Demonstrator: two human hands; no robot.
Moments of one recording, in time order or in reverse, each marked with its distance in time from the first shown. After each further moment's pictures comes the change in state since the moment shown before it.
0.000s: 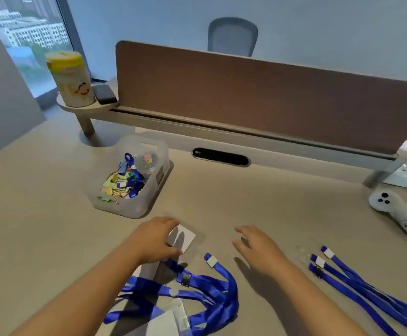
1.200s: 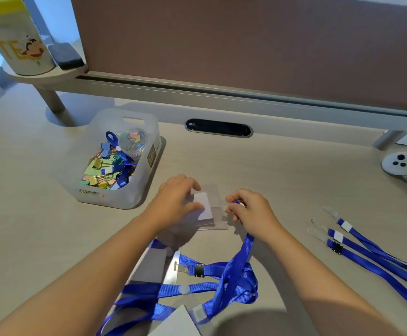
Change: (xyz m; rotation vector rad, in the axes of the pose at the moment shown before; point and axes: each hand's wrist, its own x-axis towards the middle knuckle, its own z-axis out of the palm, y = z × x) left_hand 0.060 0.004 -0.012 -0.224 0.258 0.193; right_hand 0.045 -0.032 0.006 0.561 0.173 0.111
